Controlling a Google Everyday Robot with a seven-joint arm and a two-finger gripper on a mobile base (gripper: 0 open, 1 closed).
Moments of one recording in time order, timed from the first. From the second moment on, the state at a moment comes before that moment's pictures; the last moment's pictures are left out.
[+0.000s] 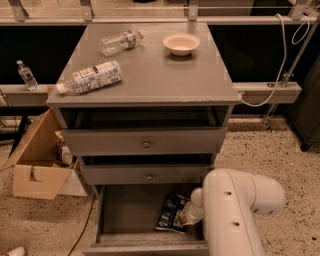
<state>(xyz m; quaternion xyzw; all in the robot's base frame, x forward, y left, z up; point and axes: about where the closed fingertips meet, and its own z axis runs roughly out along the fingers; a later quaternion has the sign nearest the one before) 0.559 -0.128 0.115 -0.75 0.64 0.10 0.12</state>
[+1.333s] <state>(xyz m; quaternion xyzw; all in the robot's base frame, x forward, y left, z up) 0.529 -0.143 0.287 -0.77 0.54 0.14 0.30</state>
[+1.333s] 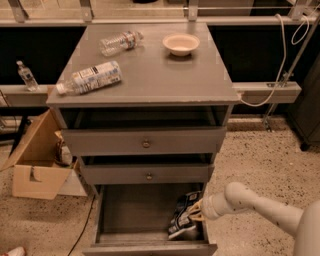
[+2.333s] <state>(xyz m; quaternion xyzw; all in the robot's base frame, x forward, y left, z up) 0.510 -0.136 0.325 -0.79 0.50 0.17 0.33</state>
